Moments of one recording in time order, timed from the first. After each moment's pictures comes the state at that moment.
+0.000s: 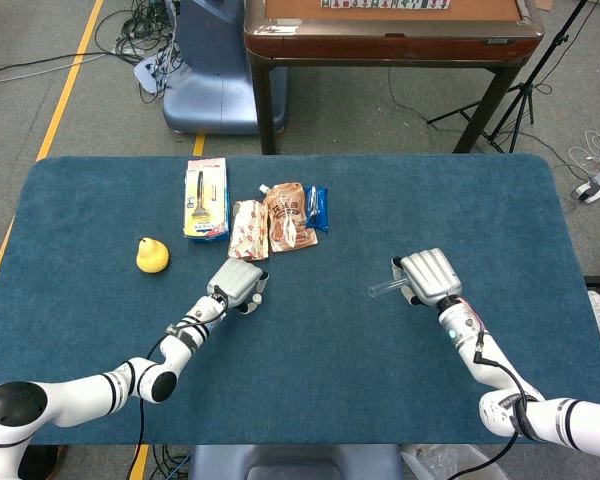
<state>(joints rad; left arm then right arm) -1.00 -1.71 -0.18 -1.17 0.98 0.71 0.39 0.73 -1.28 0.10 -1.63 -0.95 0.94 -0.48</state>
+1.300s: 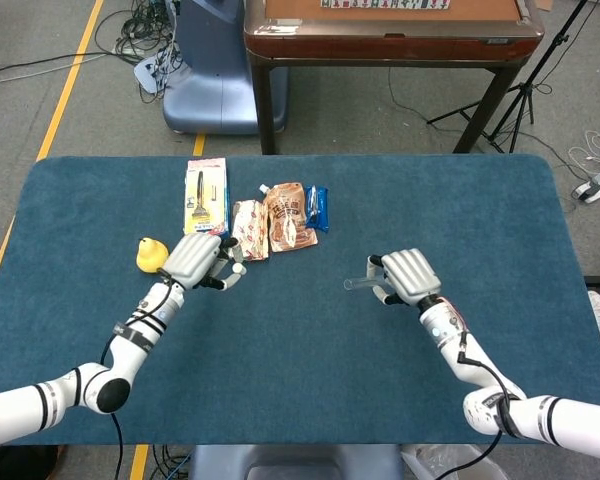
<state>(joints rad) -0.84 -1.39 -0.30 -1.56 1.05 0.89 0.08 0.73 -1.38 0.16 -1.58 -1.05 0.93 -0.25</state>
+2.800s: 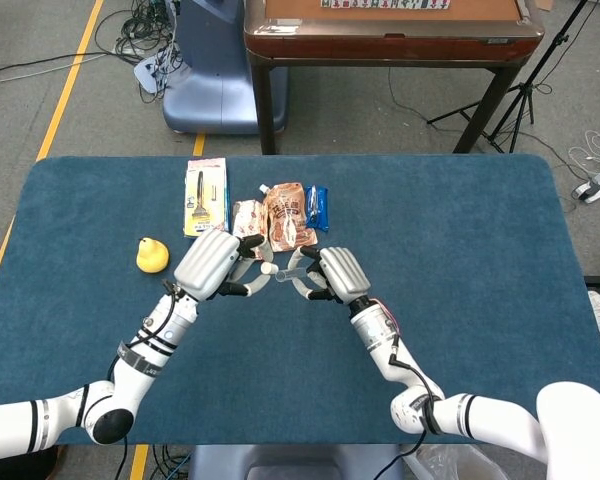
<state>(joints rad) -0.85 -1.37 -0.34 -1.82 1.15 1.11 0.15 0.78 -1.75 0.32 -1.40 -1.20 1.03 0.14</state>
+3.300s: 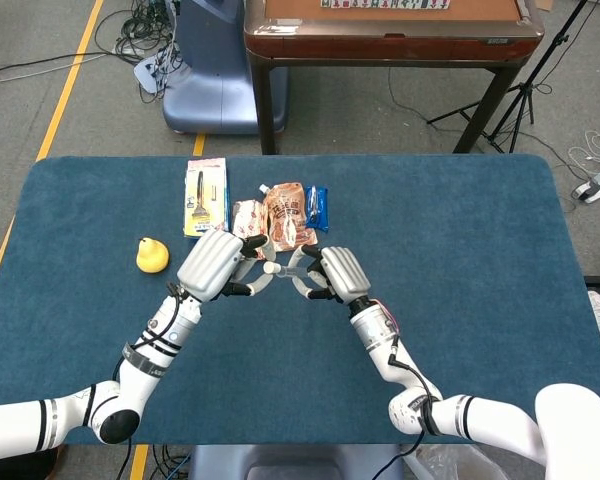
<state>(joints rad) -0.85 -1.40 -0.34 -1.80 1.17 1.13 0.16 0.78 -1.76 0.33 -1.39 -1.19 1.03 0.14</state>
